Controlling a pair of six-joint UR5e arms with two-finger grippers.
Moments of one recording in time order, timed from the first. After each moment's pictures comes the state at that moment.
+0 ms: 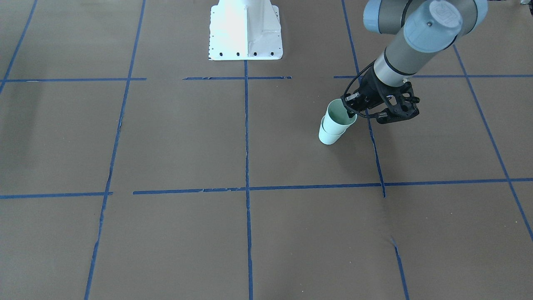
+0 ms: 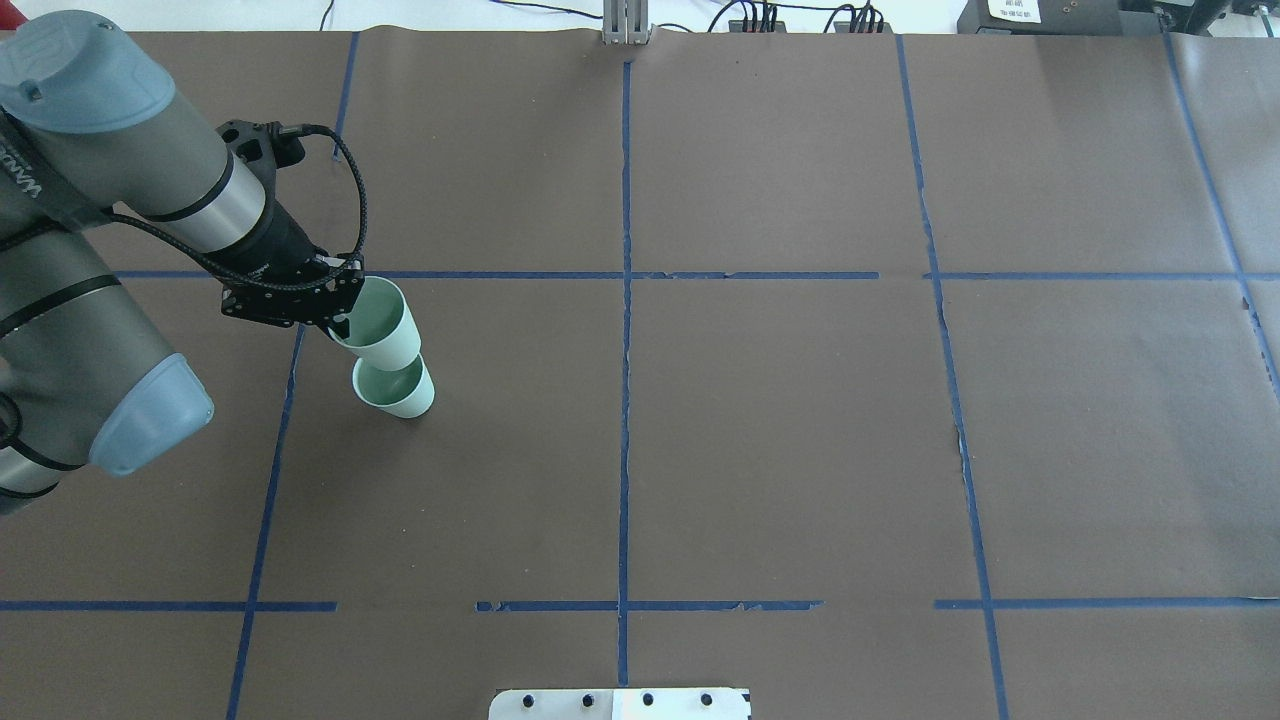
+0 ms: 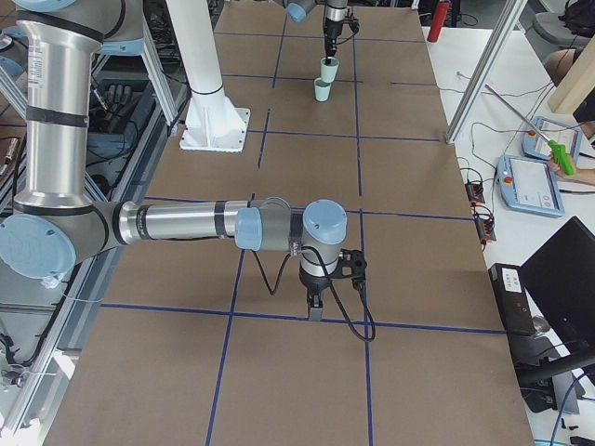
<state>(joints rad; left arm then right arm) -0.83 -1.98 -1.90 -1.50 -2.26 -1.16 1.55 -1.70 1.79 -1.68 2.26 -0.04</state>
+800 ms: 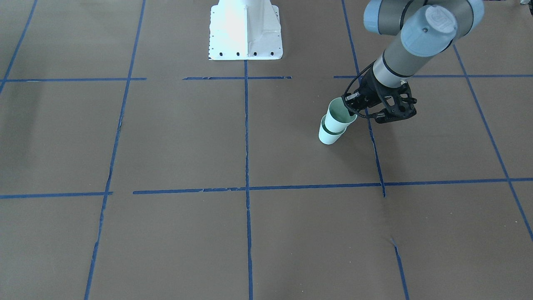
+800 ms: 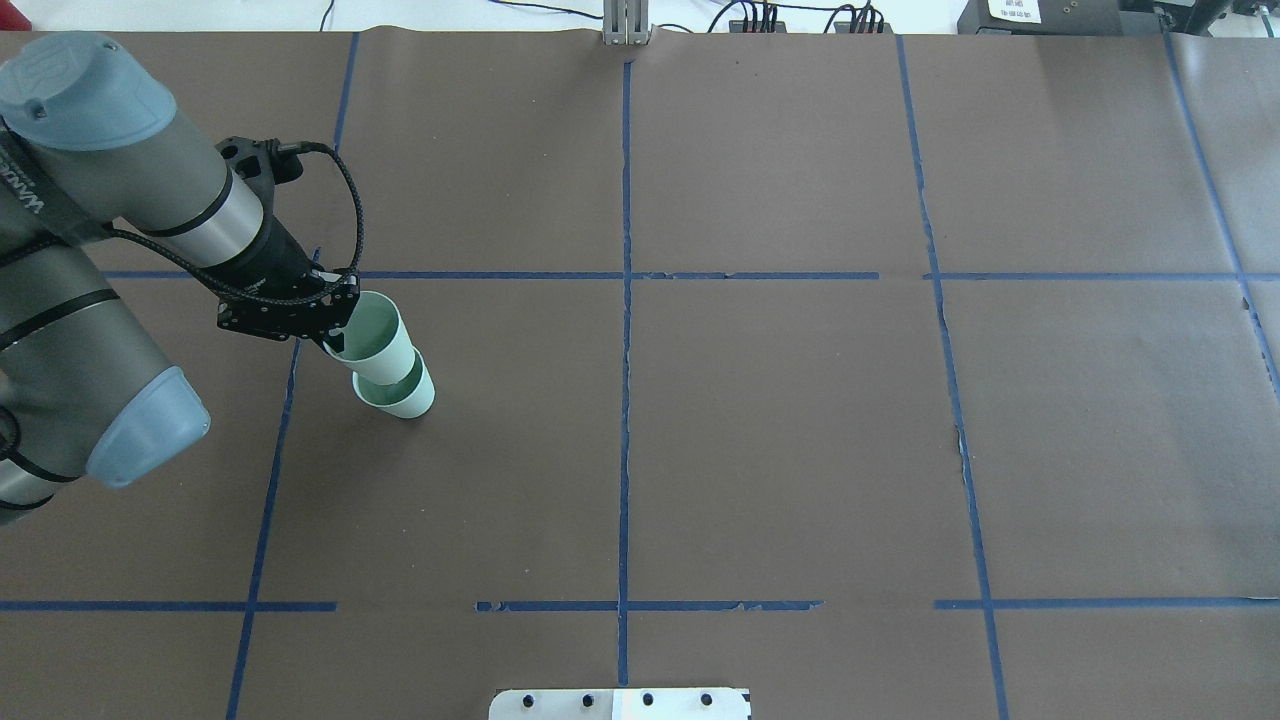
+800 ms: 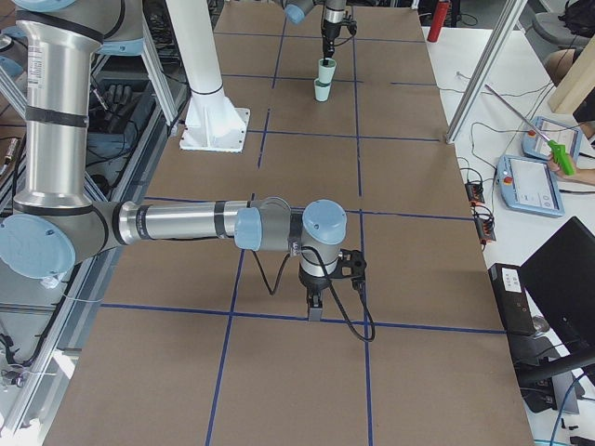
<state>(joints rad) -0.82 -1.97 -1.90 -1.50 -2.26 -1.15 1.55 -1.70 1.79 -1.68 2.26 -0.04</state>
